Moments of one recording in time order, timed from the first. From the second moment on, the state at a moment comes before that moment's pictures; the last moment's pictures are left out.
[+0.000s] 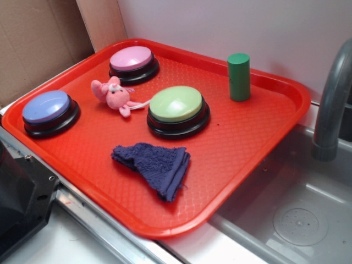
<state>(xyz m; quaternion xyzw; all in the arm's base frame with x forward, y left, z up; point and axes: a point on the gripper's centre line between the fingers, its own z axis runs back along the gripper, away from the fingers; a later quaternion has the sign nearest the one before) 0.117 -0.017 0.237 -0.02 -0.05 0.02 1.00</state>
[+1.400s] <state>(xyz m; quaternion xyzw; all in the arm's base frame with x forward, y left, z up) 0.194 0.024 0.114 0.04 -0.04 0.50 0.86</state>
